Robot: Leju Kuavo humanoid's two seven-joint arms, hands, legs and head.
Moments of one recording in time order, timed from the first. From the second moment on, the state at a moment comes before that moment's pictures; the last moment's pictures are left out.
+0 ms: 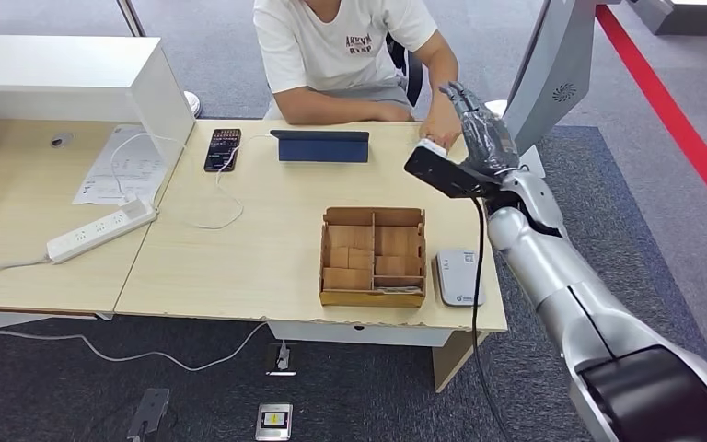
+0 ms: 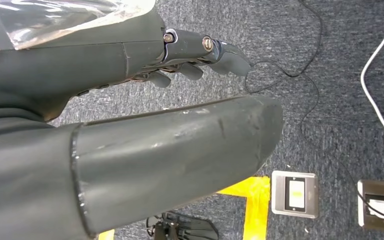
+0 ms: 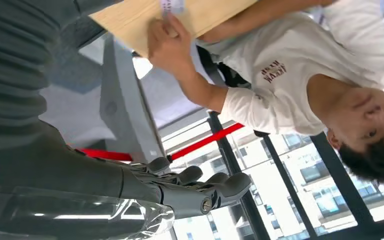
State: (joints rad) left arm -0.21 0.20 -0.85 -0.29 1.09 0.50 -0.23; right arm -1.05 -0.02 0.57 -0.46 0.64 -0.26 -0.32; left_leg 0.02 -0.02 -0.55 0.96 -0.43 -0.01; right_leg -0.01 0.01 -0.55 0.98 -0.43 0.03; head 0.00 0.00
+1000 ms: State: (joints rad) left arm -0.17 0.18 -0.82 -0.28 1.10 0.50 -0.23; right arm -0.47 -0.16 0.52 -1.31 0.57 -0.07 -0.13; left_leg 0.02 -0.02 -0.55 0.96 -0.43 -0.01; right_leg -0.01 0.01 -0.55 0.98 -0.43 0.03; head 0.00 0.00
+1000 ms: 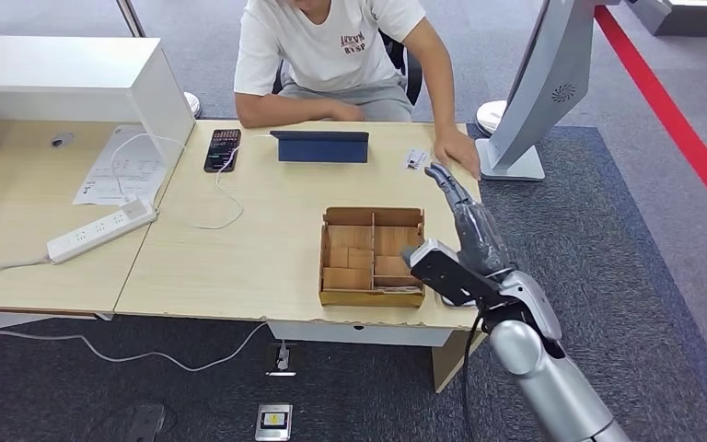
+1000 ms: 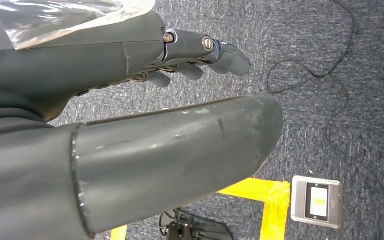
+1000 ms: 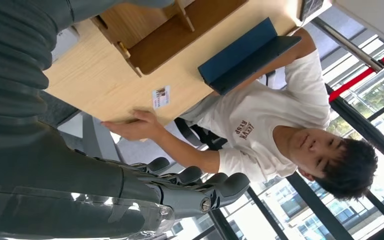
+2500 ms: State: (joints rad) left arm -0.19 0.17 -0.78 -0.27 1.13 0.49 -0.18; right arm -0.40 -0.16 0.70 -1.22 0.96 -0.19 -0.02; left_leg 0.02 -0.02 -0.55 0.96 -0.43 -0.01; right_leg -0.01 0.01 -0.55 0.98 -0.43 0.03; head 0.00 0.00
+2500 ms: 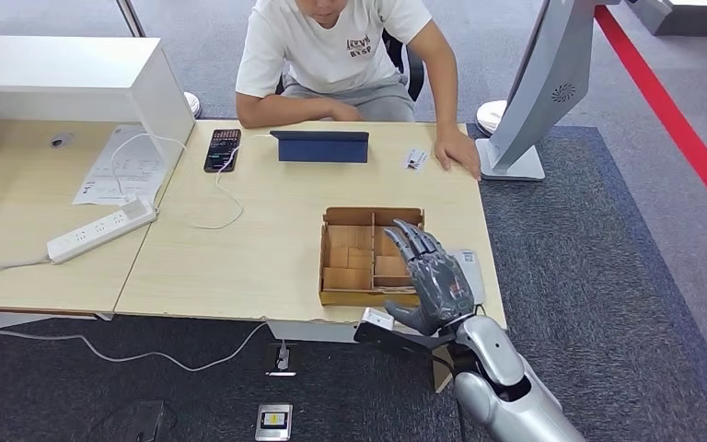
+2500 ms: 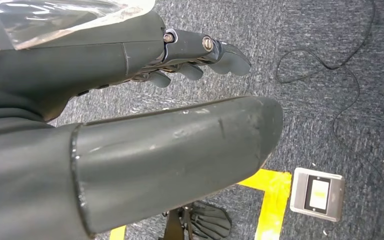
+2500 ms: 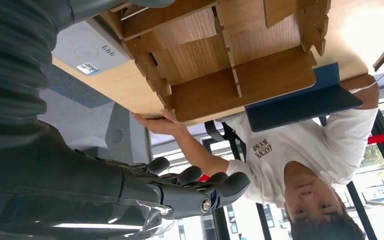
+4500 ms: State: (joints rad) left arm -0.17 0.16 -0.75 -0.27 1.16 0.48 -0.13; right arm -0.40 -0.18 0.72 -1.06 1.07 -0.23 0.11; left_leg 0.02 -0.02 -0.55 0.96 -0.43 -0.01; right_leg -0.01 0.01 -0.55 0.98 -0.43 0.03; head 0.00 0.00
